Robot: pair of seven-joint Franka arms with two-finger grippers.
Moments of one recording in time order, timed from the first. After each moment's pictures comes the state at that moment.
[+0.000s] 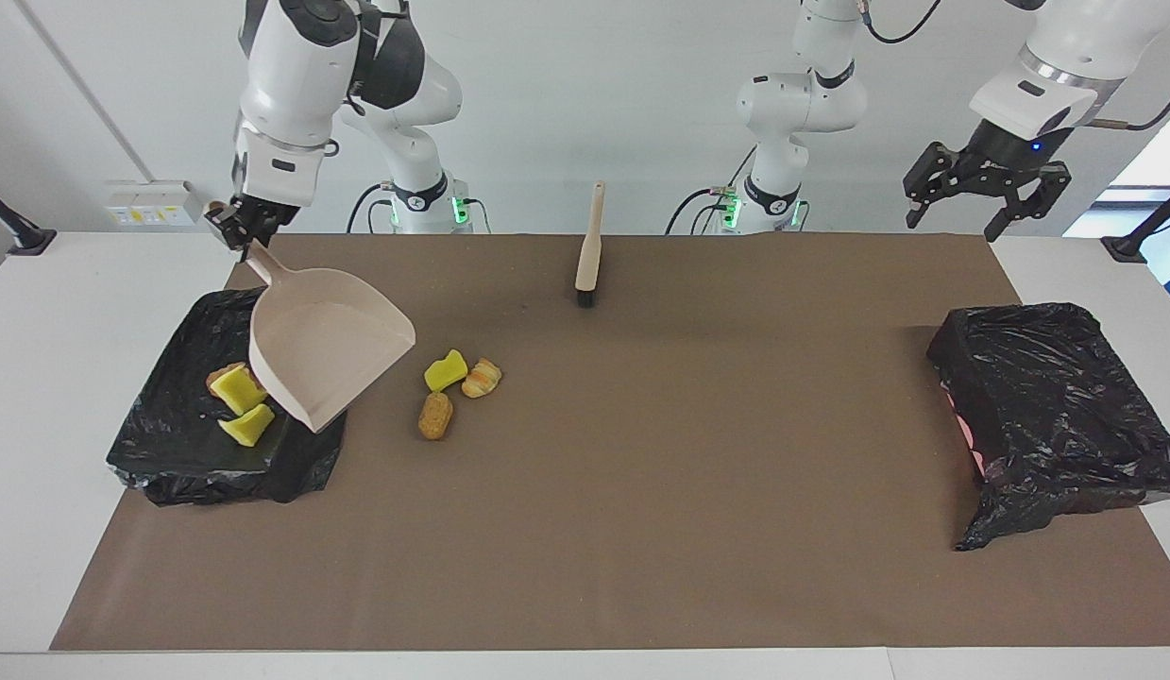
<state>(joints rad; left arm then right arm) -0.07 0.00 0.04 -1.41 -0.04 1.43 0.26 0.21 -0.11 0.09 -1.85 -0.38 1.59 -0.32</state>
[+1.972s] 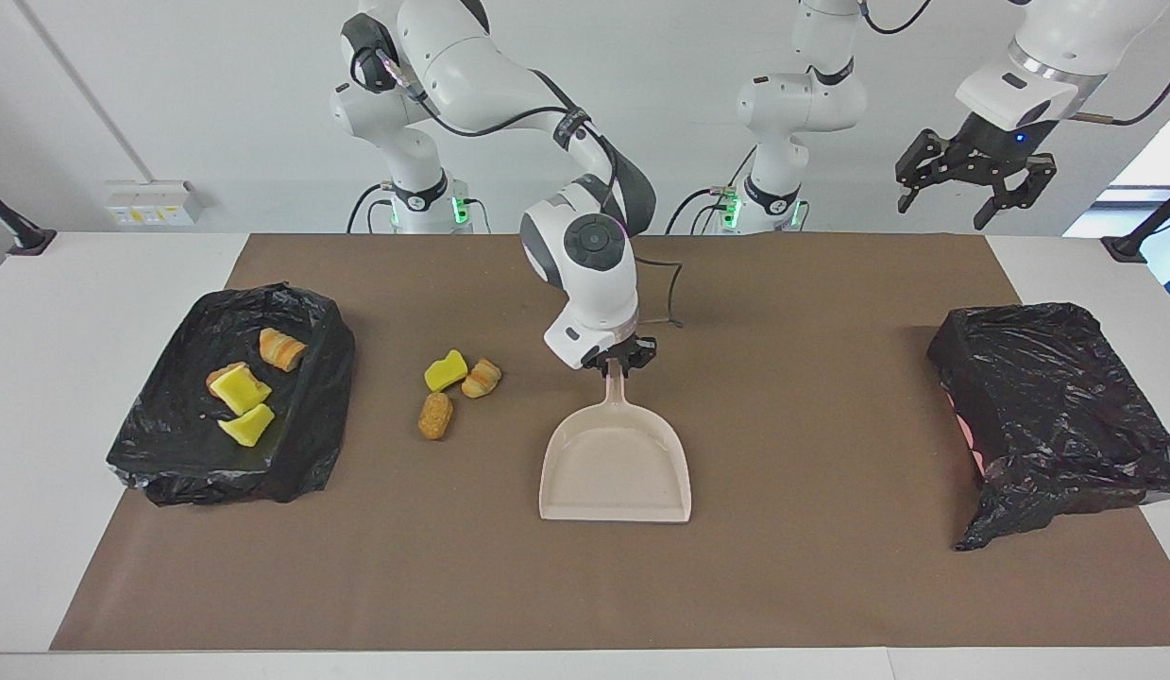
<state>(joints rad) -0.08 -0.05 0.02 -1.48 -0.04 1.42 0.27 0.50 0.54 0.09 -1.49 0.16 2.01 0.61</state>
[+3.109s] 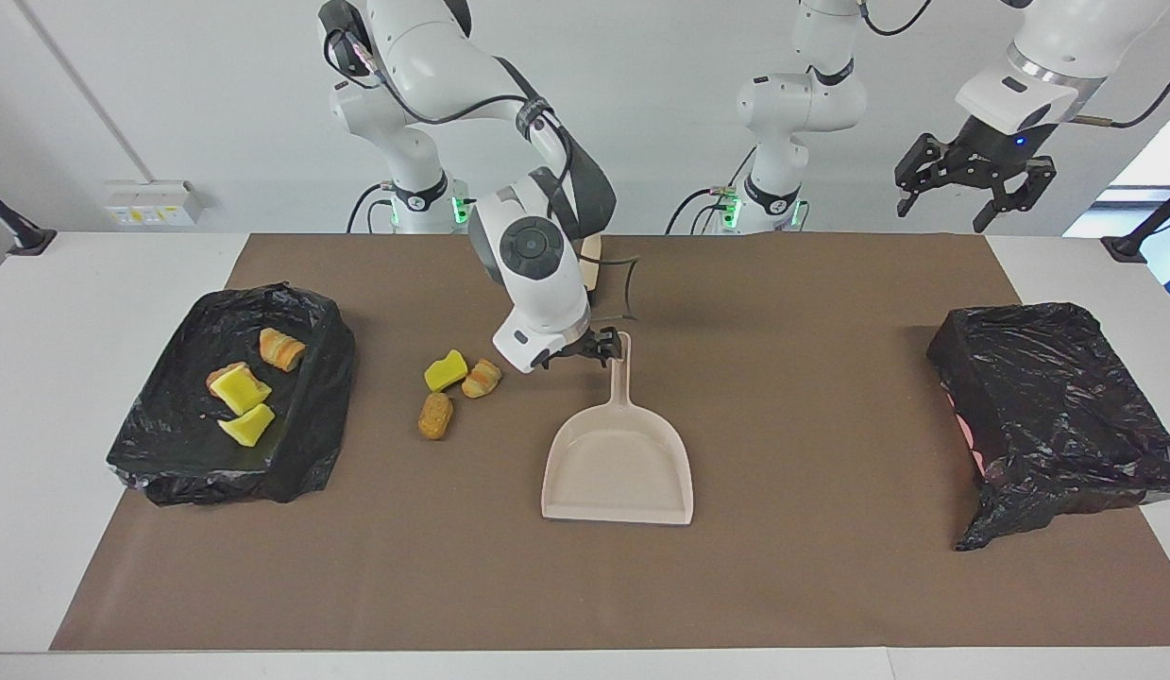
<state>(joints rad) -0.09 -0.03 0.01 -1.48 -0.04 1.47 0.24 0.41 0.38 0.09 -1.55 0.18 1.80 0.48</state>
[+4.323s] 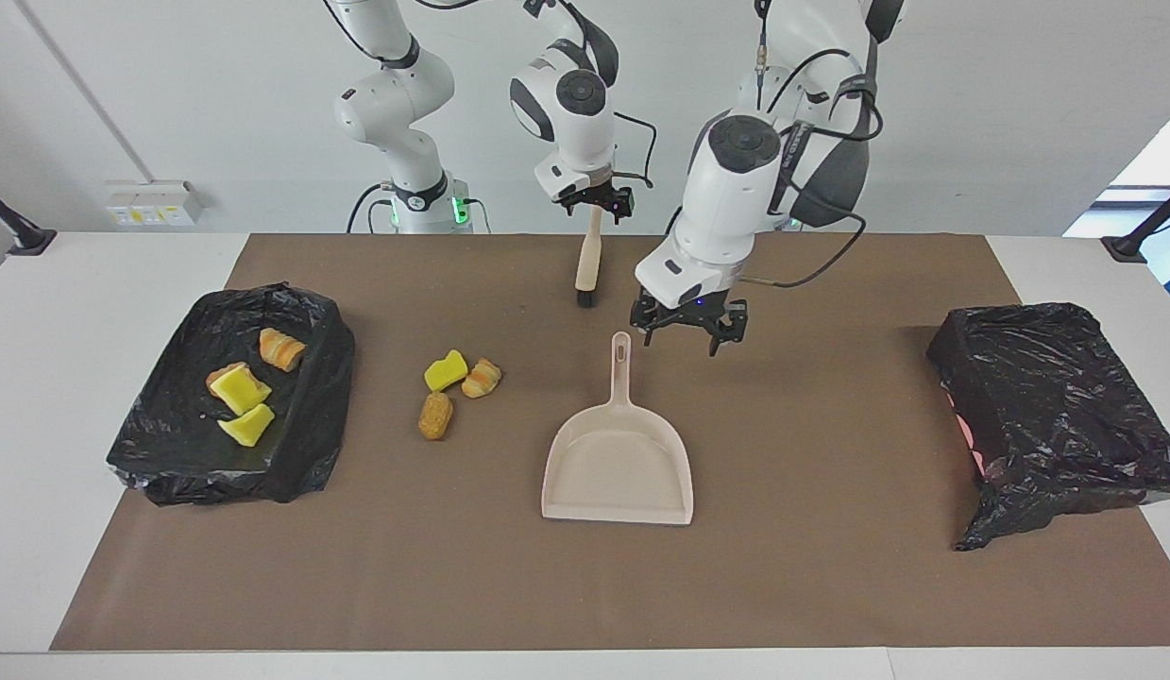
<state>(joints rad) -0.56 0.33 -0.01 -1.53 -0.04 1.90 -0.33 0.81 -0.16 0.10 -2.39 0.35 2.08 0.99</state>
